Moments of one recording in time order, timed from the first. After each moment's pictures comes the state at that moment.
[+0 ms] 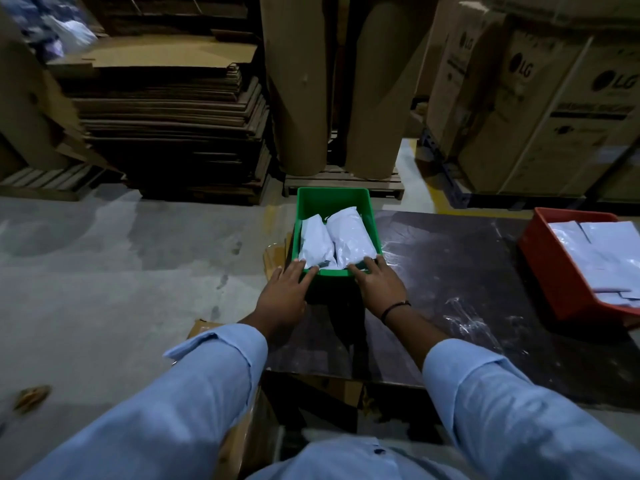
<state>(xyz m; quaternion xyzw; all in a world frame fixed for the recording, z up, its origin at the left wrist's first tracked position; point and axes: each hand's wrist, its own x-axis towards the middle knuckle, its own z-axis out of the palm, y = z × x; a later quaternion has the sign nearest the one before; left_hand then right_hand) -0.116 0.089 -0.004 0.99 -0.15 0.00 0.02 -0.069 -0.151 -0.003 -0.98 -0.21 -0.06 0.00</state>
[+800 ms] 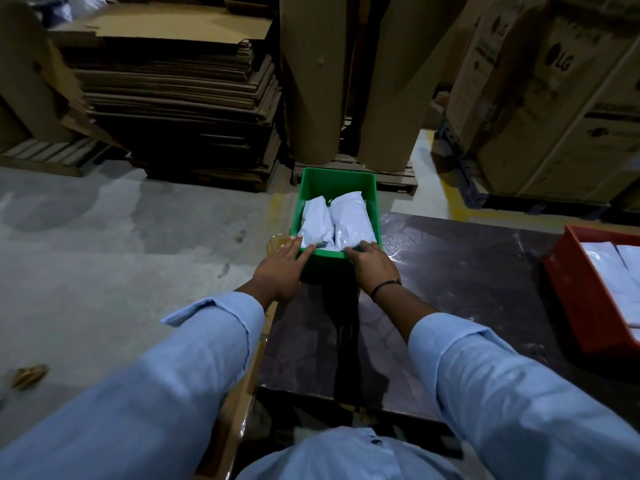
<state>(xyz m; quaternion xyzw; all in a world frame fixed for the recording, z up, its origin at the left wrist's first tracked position) -0.025 0.119 0.003 0.99 -0.12 -0.08 0.00 0.019 -0.111 0.007 -0.98 -0.21 -0.02 0.05</state>
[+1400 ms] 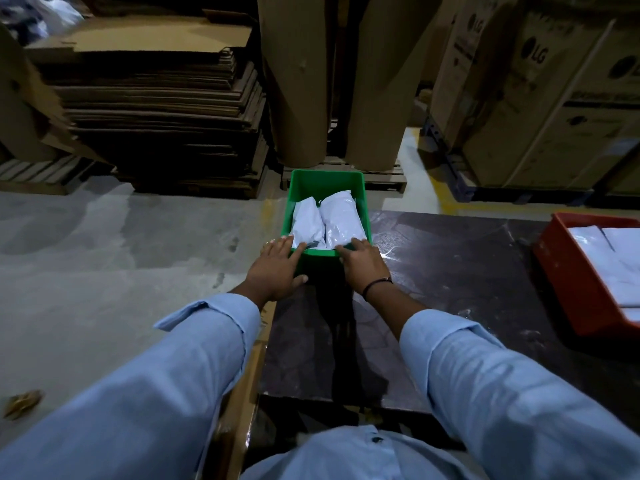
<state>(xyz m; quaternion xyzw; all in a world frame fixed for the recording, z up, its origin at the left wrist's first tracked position) -0.015 0.124 0.006 0.99 -0.13 -0.05 -0.01 0.017 -0.103 0.006 -0.98 -0.18 -0.04 0.07</state>
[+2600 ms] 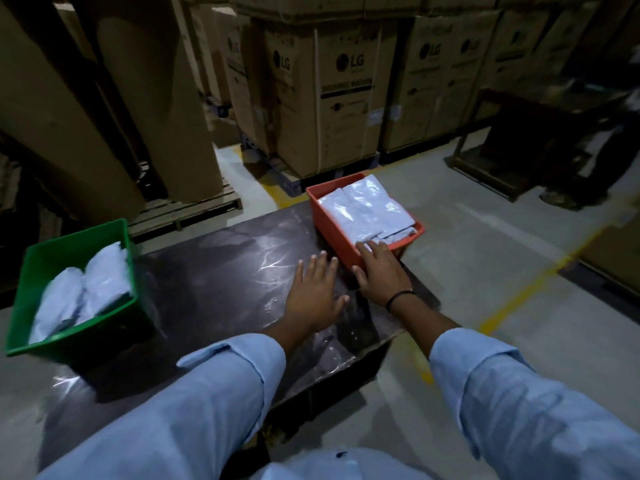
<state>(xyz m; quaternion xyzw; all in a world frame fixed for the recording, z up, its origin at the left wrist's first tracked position) -0.101 -0.385 0.014 0.92 -0.40 0.04 0.07 -0.153 -0.570 0.036 -0.98 0.10 -0.14 0.11</state>
